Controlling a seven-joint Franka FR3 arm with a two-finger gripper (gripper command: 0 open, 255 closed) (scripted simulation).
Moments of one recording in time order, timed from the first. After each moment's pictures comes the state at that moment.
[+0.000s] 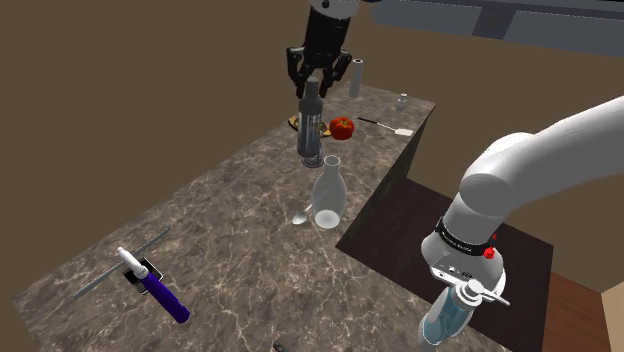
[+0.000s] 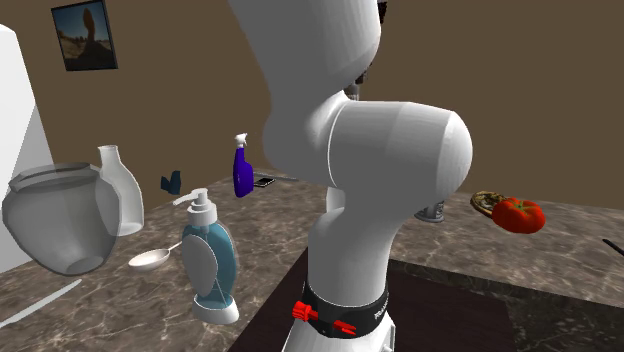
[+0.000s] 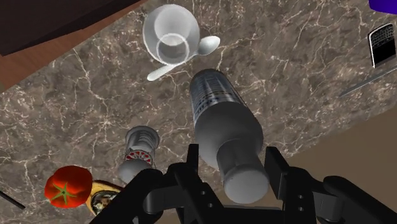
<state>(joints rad) -0.14 -0.63 0.38 -2.27 0.24 1.91 0.59</state>
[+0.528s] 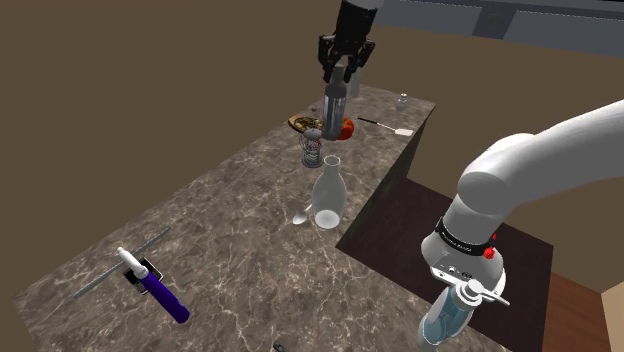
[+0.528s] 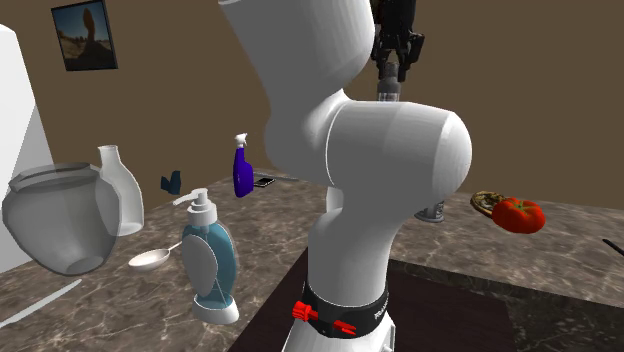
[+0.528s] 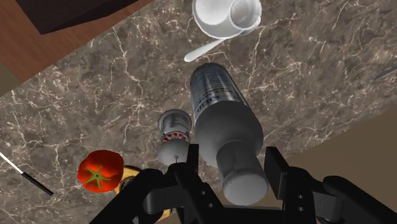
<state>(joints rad) -0.19 -0.65 0.20 -2.31 0.19 1.90 0.39</state>
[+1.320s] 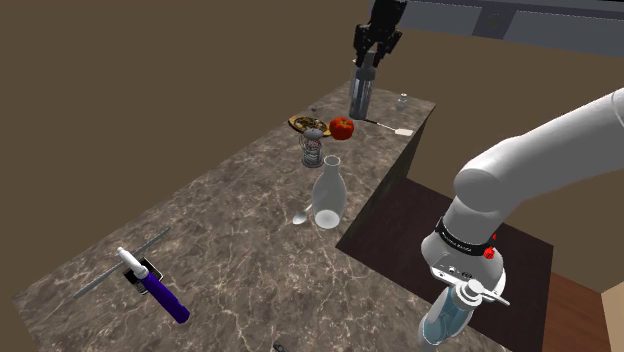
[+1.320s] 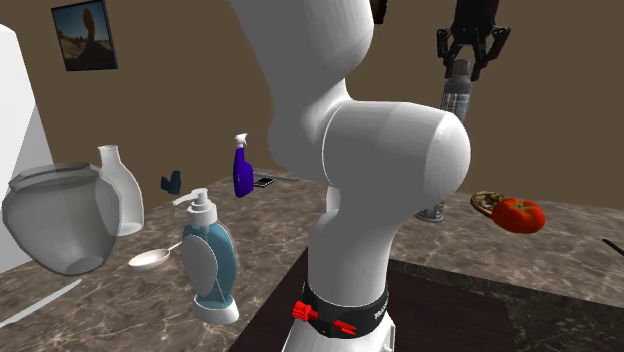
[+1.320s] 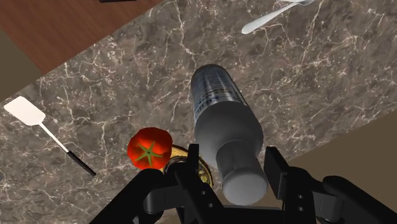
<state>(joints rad) -0.28 -0.56 -0.04 -2.25 0.11 1.90 0.10</state>
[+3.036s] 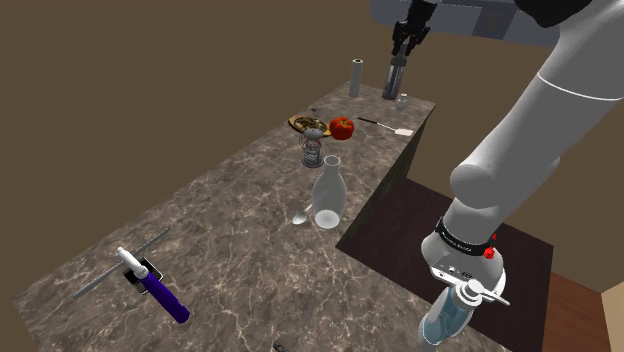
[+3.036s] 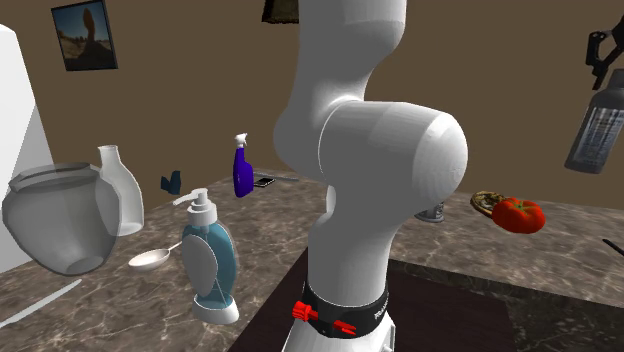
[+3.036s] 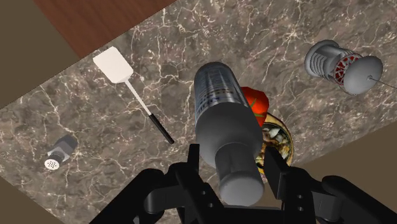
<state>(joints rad) -0.40 -0.07 -0.40 -1.83 0.19 1.89 -0.40</state>
